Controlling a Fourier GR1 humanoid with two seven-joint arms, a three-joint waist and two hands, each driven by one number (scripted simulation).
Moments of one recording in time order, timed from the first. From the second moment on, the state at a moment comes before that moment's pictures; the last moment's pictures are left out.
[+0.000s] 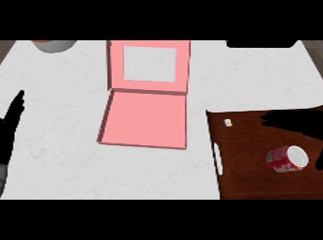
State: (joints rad) left arm -0.10 0.56 -0.09 -1.33 0.02 0.30 0.08; right arm -0.45 -0.81 0.46 -0.93 0.68 0.27 -0.91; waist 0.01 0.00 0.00
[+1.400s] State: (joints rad) left arm -0.10 0.49 0.02 -1.29 -0.07 0.23 0.04; right arm -0.28 -0.83 0.45 -1.21 0.75 0.33 -0.81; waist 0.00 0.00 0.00
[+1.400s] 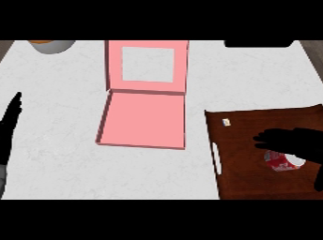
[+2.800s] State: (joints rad) left arm 0.01 0.49 0.13 -1.32 -0.11 0.23 0.10; right arm -0.07 -0.38 0.03 -1.24 0.84 -0.20 -0.01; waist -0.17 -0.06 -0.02
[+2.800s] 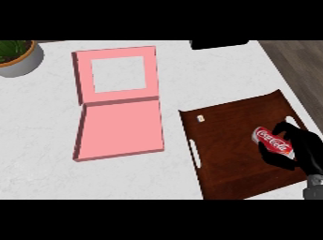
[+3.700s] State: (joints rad) left arm -0.04 0.46 0.08 -1.36 -0.12 0.20 0.07; right arm -0.20 -0.02 0.44 -1.79 1.38 -0.21 0.87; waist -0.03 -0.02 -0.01
